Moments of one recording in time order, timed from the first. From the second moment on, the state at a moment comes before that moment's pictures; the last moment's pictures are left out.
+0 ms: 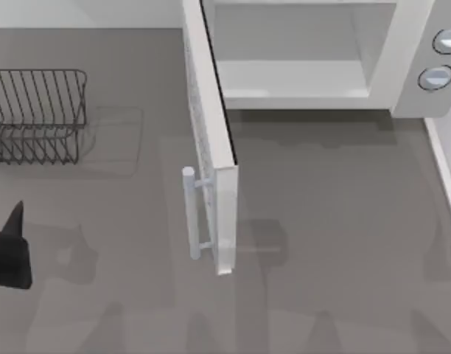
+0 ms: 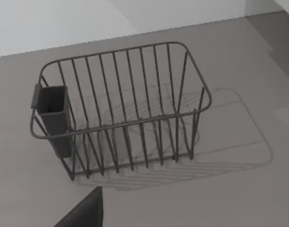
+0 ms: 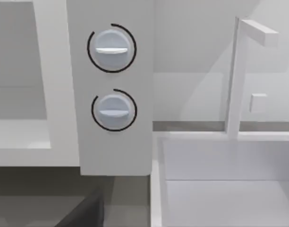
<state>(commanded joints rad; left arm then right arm) -0.06 0.28 0.23 -0.24 0.07 0.13 0.00 0.00 0.00 0.00 0.00 0.00</state>
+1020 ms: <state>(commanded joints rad) -0.32 1.54 1.54 -1.28 0.34 0.76 0.00 0.00 0.00 0.00 0.00 0.00</state>
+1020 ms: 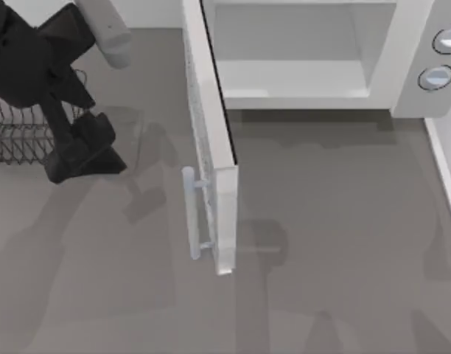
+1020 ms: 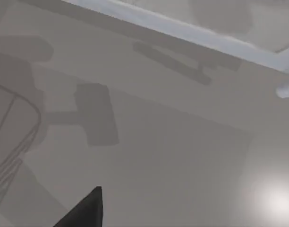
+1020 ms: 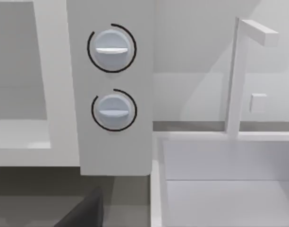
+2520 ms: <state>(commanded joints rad) -0.47 1.81 1.76 -1.18 0.42 0.87 0.00 0.00 0.00 0.00 0.00 0.00</state>
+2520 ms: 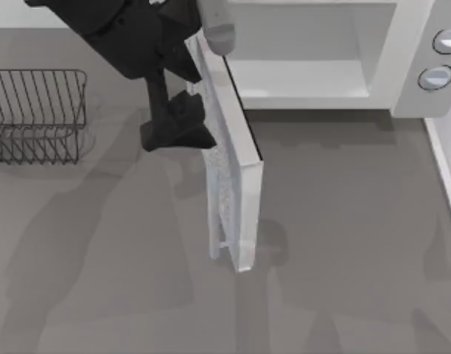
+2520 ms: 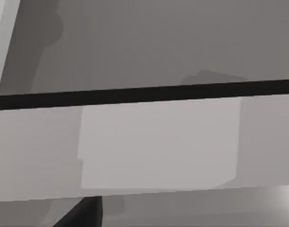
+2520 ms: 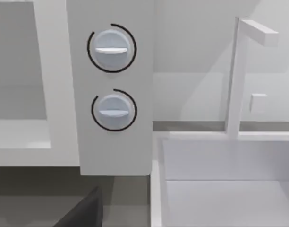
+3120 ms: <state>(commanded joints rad) -0.48 1.81 1.73 -1.16 0.42 0.86 0.00 0.00 0.00 0.00 0.00 0.00</state>
